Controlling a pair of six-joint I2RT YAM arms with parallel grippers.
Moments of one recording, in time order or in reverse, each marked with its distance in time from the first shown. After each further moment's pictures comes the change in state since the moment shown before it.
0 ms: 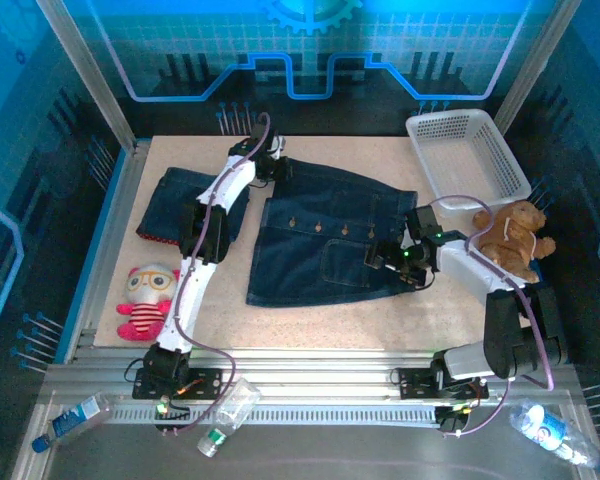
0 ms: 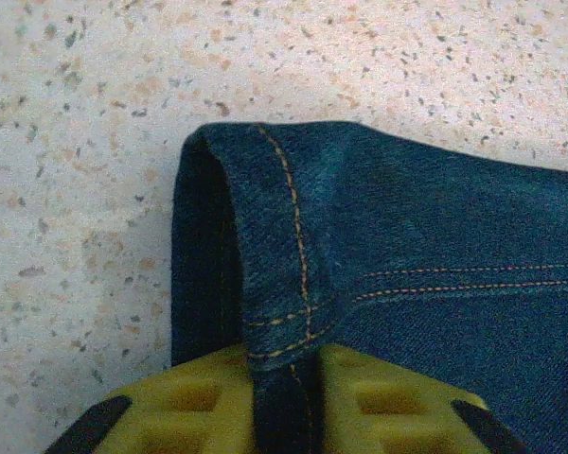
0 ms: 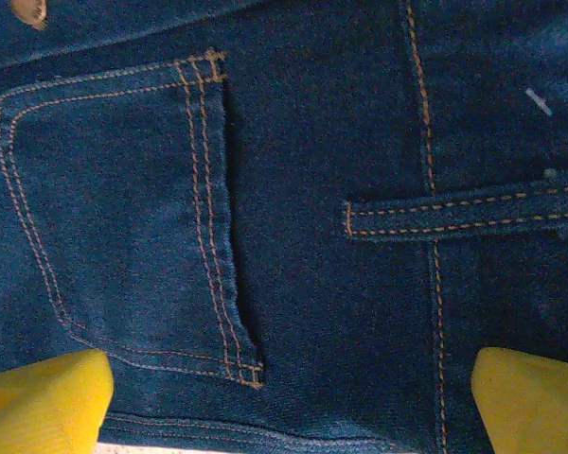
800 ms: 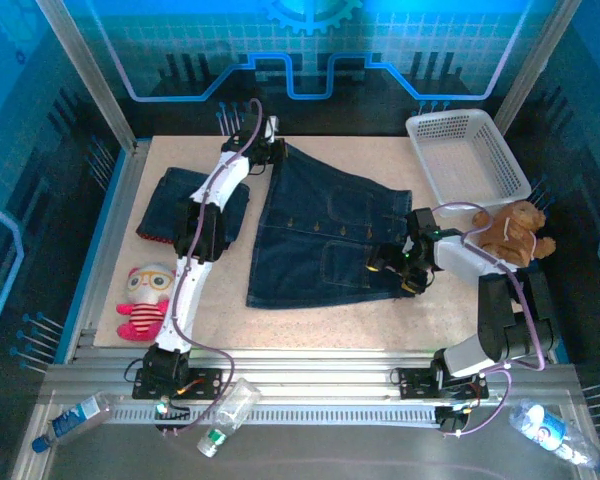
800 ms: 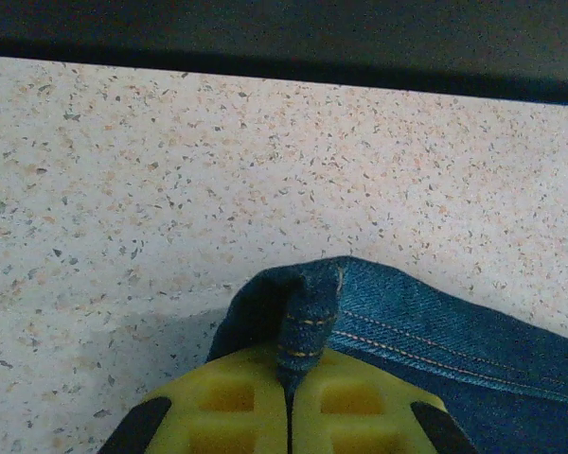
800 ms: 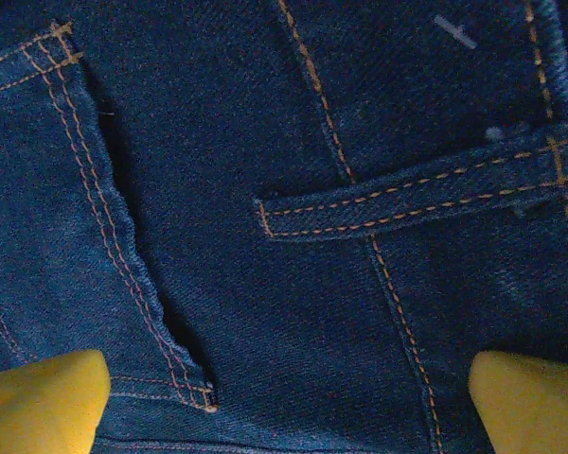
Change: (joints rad) left arm 0.028 -0.041 -0.015 0.190 -0.012 -0.027; right arm -0.033 0.089 0.004 -0.023 -0.016 0.067
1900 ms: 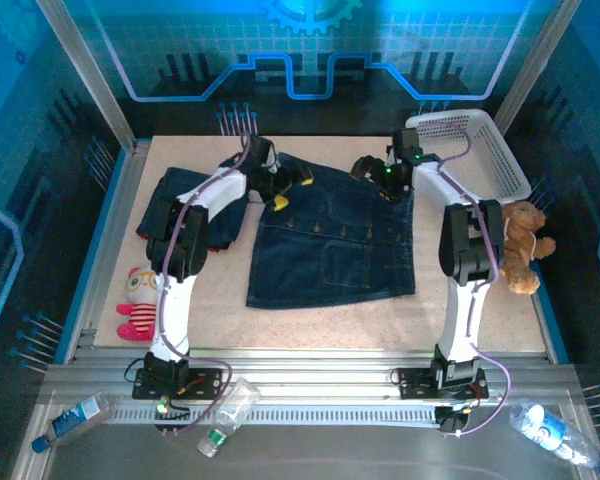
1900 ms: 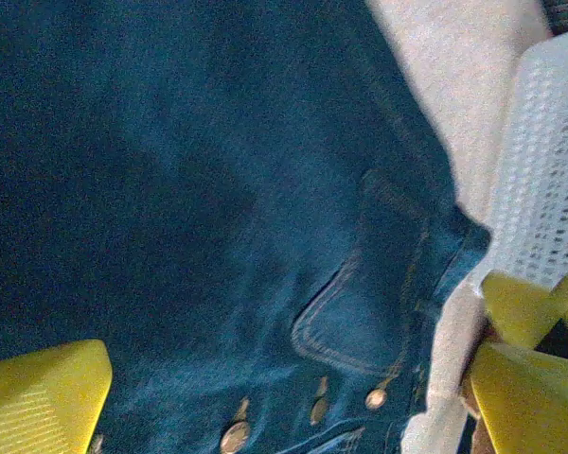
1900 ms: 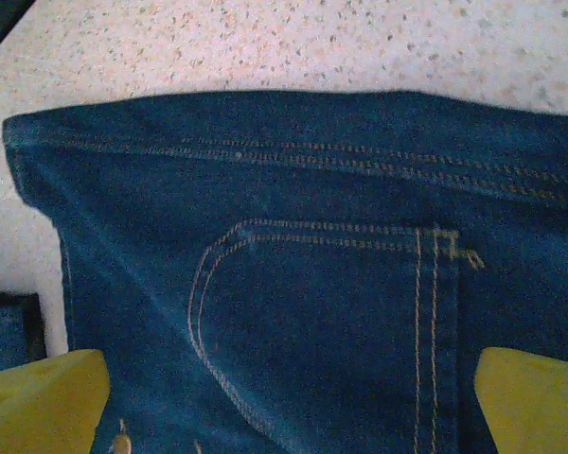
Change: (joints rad) left arm -0.077 -0.461 -0.773 0.104 0.321 -0.552; right arm -0.022 0.628 0.909 0.082 -0.029 -0.002
